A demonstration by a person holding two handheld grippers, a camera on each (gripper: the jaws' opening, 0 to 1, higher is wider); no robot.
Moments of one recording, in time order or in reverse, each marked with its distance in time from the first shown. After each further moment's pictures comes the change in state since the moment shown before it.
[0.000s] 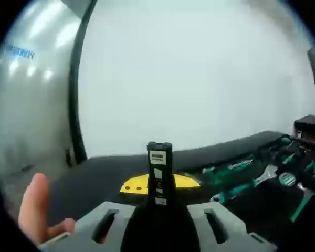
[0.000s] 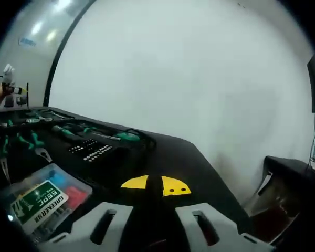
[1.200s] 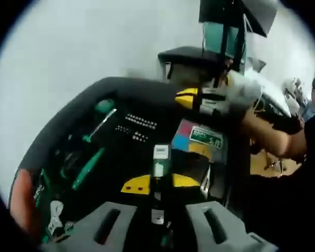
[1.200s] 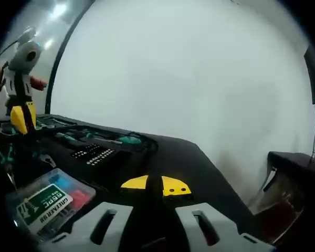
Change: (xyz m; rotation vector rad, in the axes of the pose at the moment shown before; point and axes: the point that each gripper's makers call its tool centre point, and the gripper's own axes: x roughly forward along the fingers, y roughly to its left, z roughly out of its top) left arm -0.053 -0.435 -0.031 0.374 0.592 -1.073; right arm -0.005 0.002 0.003 0.047 -0.023 0.030
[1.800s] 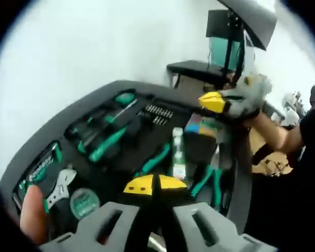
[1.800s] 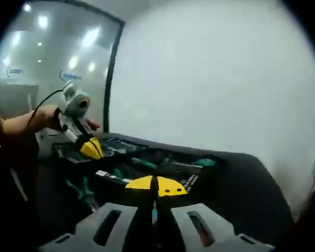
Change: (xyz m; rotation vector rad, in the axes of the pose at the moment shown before) left arm -0.052 0.037 -0.076 -0.116 -0.061 0.047; right arm -0.053 0.154 0.057 0.100 -0.007 0.629
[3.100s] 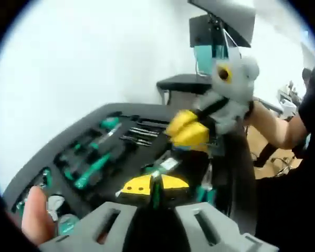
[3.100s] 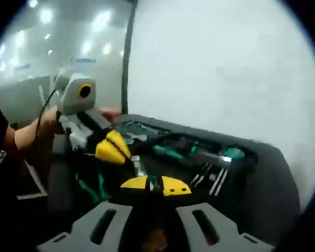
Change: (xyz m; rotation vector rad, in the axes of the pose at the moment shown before) left arm 0.019 -0.023 0.035 0.139 -0.235 0.032; right arm 0.014 0.005 -0.029 -0.043 0.153 0.038
